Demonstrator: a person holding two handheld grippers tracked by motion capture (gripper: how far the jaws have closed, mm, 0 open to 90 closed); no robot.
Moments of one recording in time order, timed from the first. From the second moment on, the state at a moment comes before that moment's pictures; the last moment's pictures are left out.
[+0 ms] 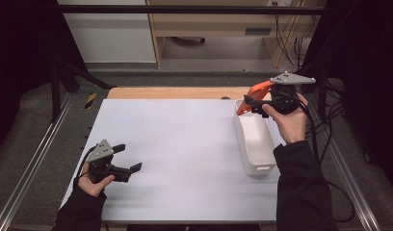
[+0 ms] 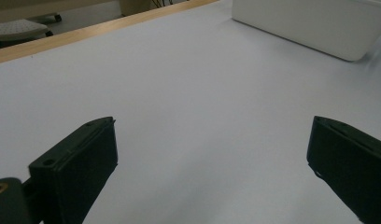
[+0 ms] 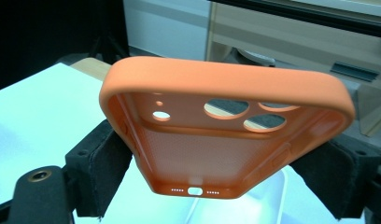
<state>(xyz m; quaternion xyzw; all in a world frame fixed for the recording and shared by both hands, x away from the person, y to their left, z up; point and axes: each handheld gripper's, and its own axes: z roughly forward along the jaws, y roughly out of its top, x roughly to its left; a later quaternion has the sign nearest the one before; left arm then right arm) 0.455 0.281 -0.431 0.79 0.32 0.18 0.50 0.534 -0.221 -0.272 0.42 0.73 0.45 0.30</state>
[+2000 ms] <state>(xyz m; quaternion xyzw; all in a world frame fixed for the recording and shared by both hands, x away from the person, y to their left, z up) 0.458 0.279 -0.435 0.80 0.31 0.17 0.49 0.626 -0.214 -0.306 0.55 0.71 0.34 0.30</state>
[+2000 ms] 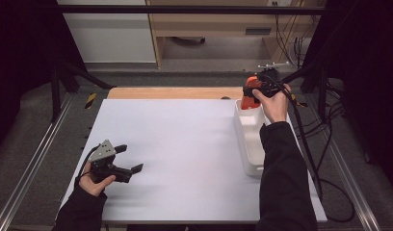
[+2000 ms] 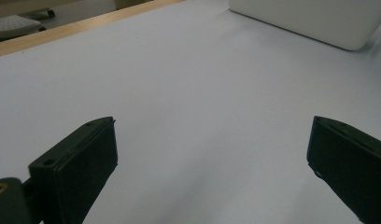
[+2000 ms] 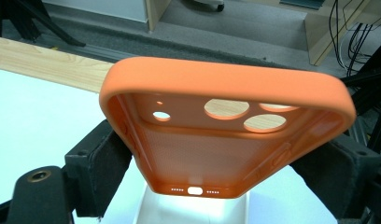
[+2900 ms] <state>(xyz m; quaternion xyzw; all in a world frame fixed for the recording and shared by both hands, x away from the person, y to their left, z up) 0.458 0.277 -0.437 0.80 0.31 0.17 0.48 0.640 -0.208 -0.329 0.56 0.71 0.31 0.29</state>
